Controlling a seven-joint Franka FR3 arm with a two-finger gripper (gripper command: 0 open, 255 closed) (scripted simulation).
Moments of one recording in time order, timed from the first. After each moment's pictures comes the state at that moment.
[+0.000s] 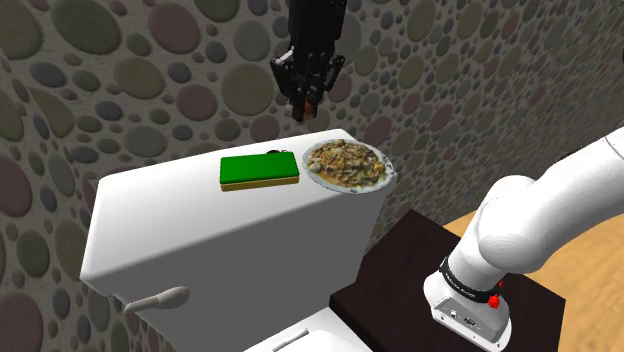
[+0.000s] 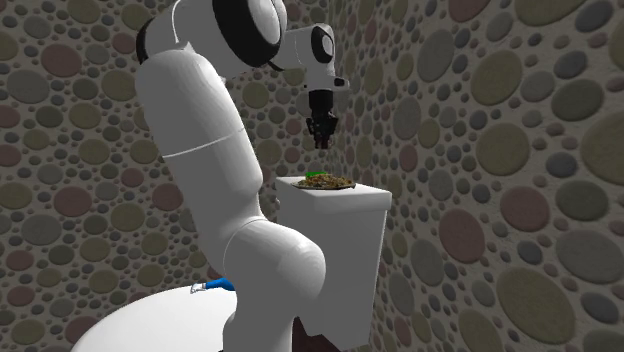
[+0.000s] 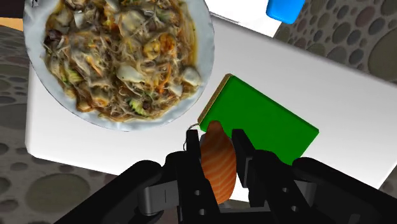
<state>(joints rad) 0.14 -0.40 0.39 -1.82 0.17 1.52 0.53</state>
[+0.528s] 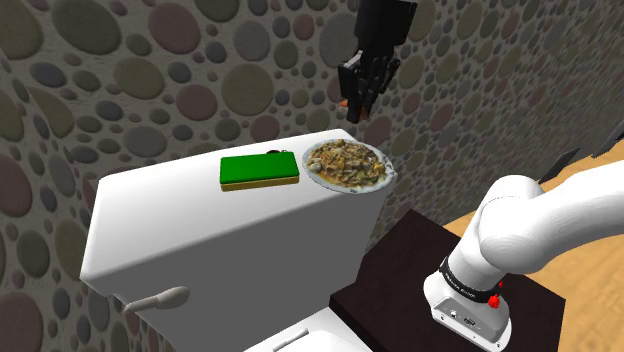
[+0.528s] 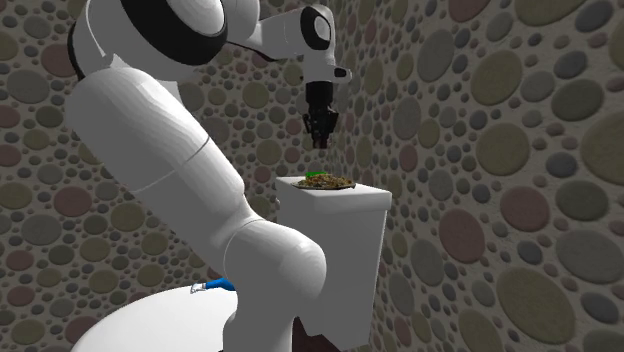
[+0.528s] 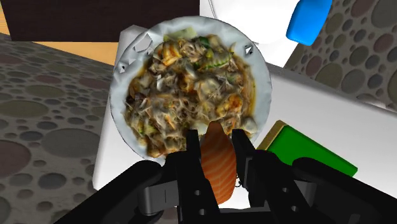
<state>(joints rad) 0.16 -0.67 0.27 -2.03 0.19 1.45 0.42</state>
